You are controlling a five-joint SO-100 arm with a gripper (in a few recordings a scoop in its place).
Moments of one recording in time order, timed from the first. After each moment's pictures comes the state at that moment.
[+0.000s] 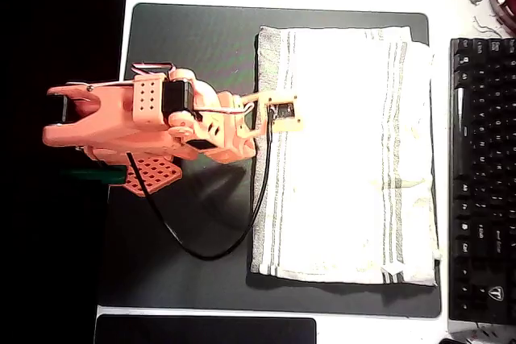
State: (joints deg) arm -3.3 176.3 166.3 78.0 -94.4
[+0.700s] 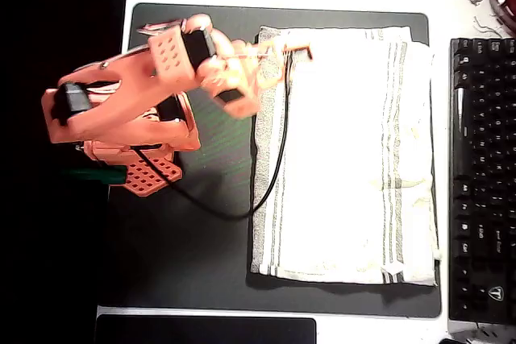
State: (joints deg) arm -24.0 140.9 127.2 88.5 -86.5
